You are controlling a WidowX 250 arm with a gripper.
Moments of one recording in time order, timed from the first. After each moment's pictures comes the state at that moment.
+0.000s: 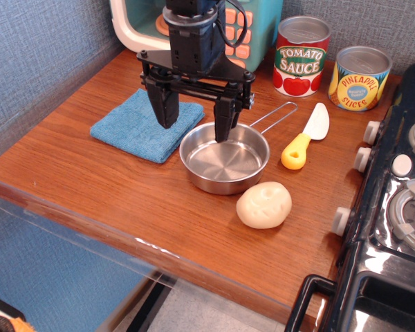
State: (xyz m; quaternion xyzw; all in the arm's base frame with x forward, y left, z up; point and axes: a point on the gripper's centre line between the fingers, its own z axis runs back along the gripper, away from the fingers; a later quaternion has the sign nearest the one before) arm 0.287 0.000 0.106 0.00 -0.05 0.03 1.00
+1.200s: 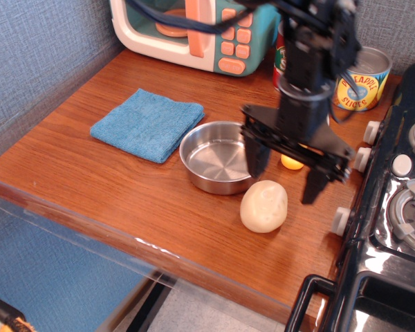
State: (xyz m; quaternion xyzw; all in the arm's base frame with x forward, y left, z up) arm 0.297 -0.097 0.057 0.01 -0.03 -0.09 1.00
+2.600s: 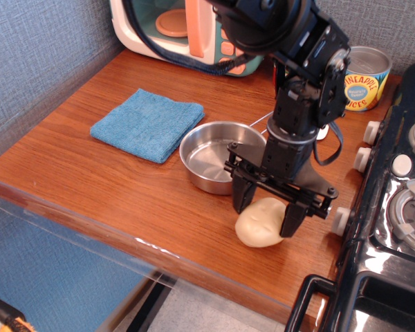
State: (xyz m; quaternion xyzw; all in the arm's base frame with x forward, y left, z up) arm 0.279 -0.083 0.030 0.03 0.00 -0.05 1.00
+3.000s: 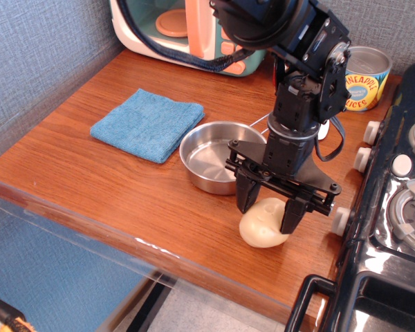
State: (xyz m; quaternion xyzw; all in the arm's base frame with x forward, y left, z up) arm 0.279 -0.085 0.032 0.03 0.00 -0.04 1.00
